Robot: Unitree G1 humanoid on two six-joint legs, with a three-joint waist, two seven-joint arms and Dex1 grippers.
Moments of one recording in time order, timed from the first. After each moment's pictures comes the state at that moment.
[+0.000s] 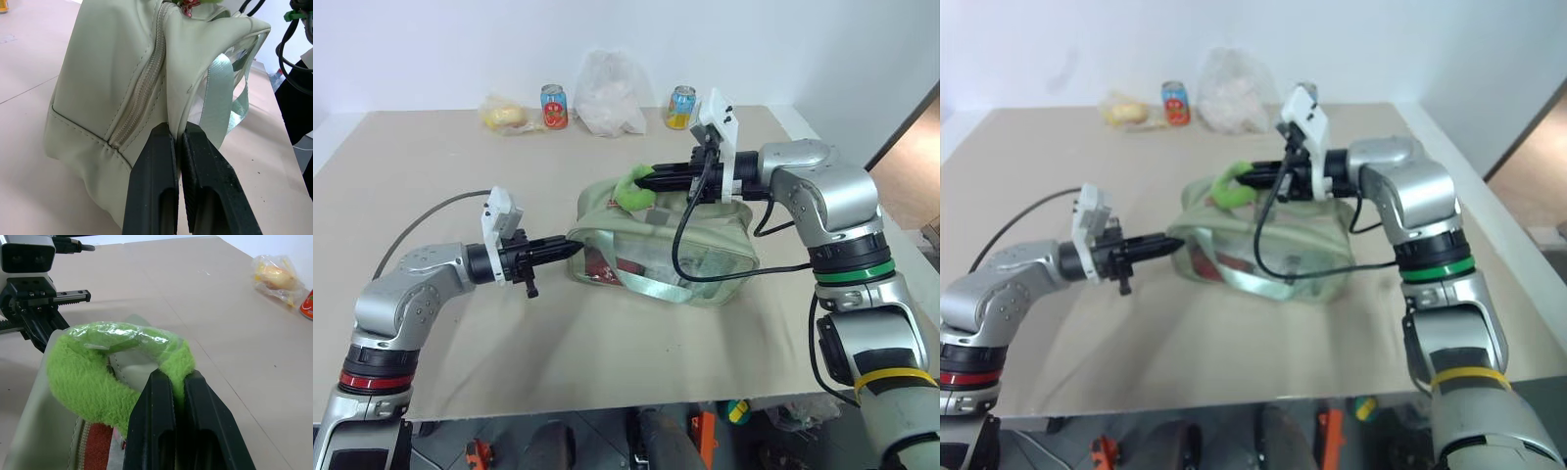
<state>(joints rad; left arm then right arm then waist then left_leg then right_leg) -0.46 0.63 0.06 -0.15 -0.70 0.68 -0.97 -1.07 -0.59 0.18 0.20 0.38 0.67 1.09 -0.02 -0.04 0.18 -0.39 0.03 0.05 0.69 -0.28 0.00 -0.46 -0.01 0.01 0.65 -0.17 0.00</state>
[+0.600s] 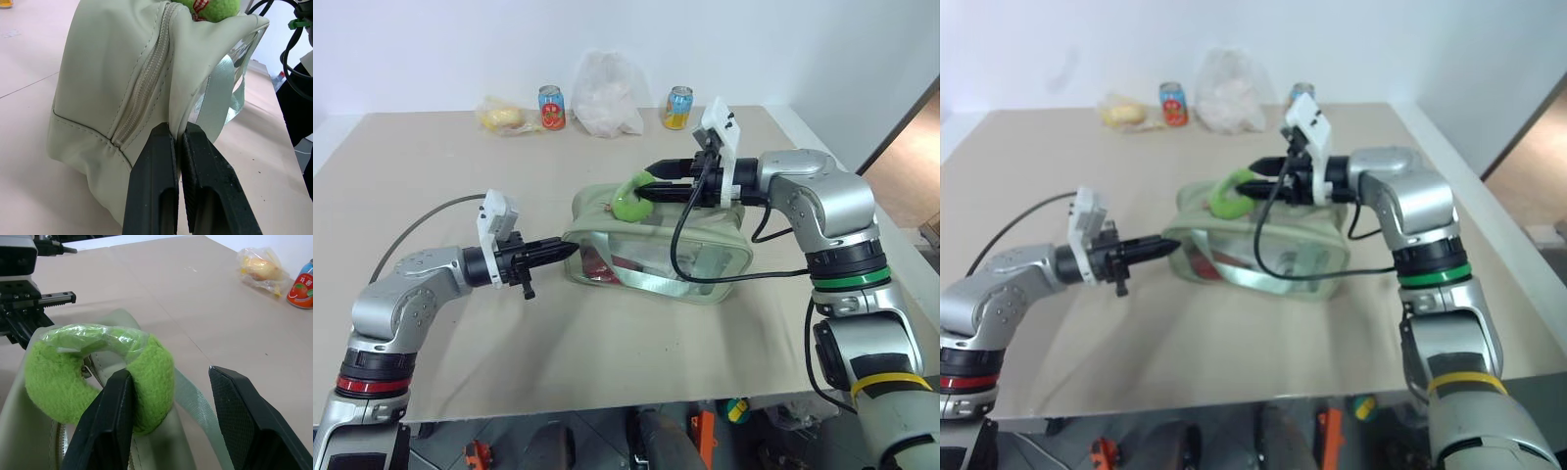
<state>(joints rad) -0.43 0.63 0.08 -0.15 -0.72 0.69 -0.96 -1.05 -0.56 0.16 0.22 0.37 0.69 1.05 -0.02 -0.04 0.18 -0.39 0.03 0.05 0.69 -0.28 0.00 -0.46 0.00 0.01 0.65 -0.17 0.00</state>
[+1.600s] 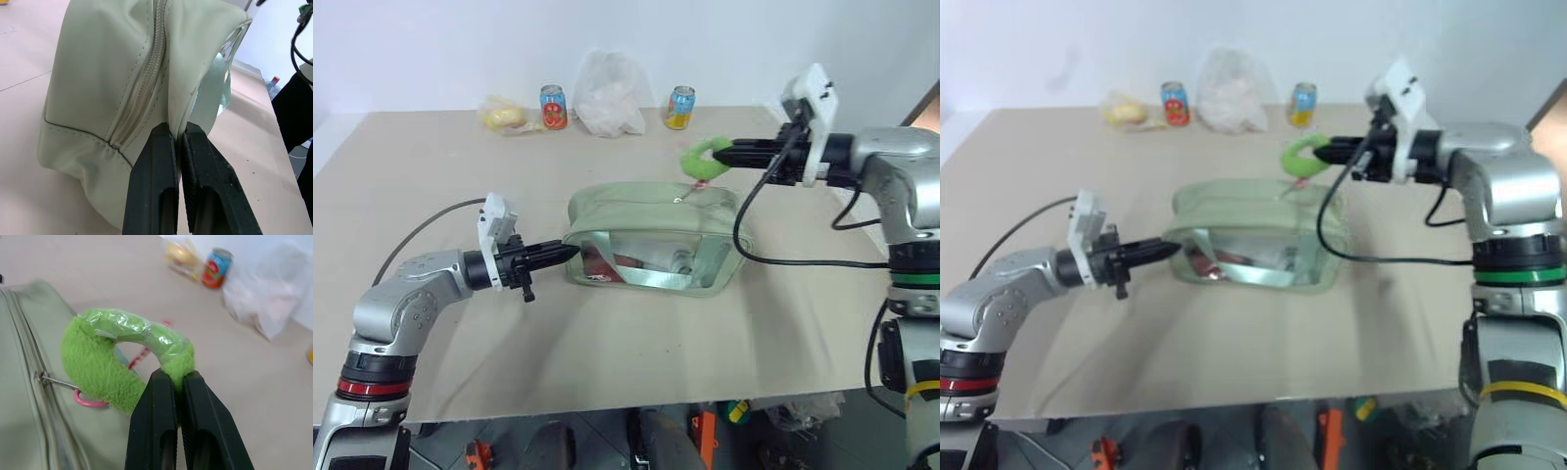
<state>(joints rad) -0.42 0.63 0.08 -0.14 -0.73 0.68 -0.97 -0.98 -0.84 0.04 0.20 0.36 0.68 1.08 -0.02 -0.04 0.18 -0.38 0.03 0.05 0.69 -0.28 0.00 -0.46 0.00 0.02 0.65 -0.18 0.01</state>
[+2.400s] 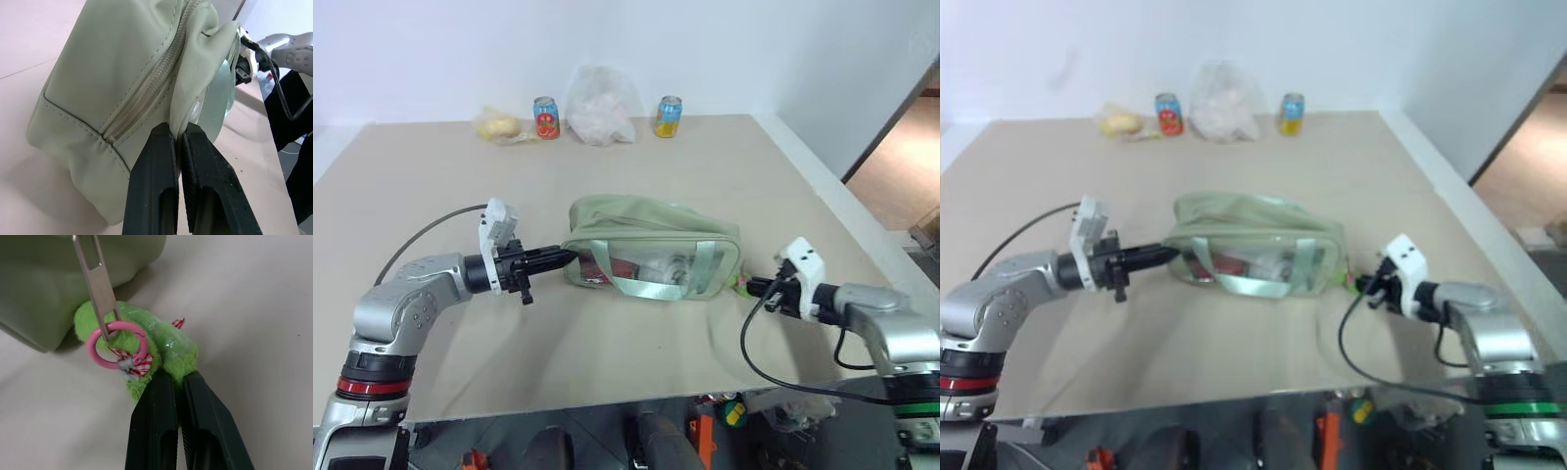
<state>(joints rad) -0.42 0.64 0.09 -0.11 -0.73 0.73 -0.97 -0.33 -0.74 -0.04 0.13 0.28 0.56 0.89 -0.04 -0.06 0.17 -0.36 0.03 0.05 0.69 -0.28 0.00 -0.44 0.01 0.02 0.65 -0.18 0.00</state>
